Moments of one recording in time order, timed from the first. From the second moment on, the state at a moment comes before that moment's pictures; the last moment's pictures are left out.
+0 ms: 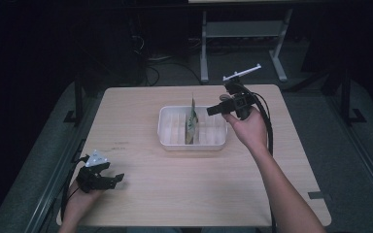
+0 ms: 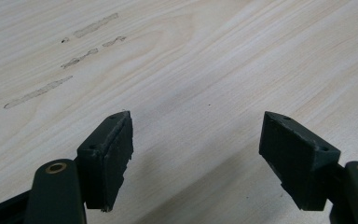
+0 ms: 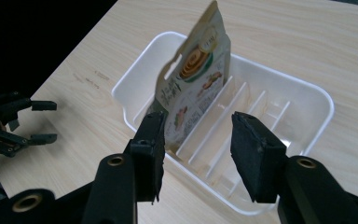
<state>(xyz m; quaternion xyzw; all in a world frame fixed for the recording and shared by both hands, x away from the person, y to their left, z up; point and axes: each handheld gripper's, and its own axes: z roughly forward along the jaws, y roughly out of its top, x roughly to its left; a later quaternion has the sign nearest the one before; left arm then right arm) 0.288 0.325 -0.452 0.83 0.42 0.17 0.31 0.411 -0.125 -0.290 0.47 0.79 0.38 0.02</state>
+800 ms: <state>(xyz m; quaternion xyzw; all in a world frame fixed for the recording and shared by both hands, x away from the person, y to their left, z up) 0.288 0.323 -0.452 0.83 0.42 0.18 0.31 0.398 -0.162 -0.321 0.50 0.79 0.37 0.02</state>
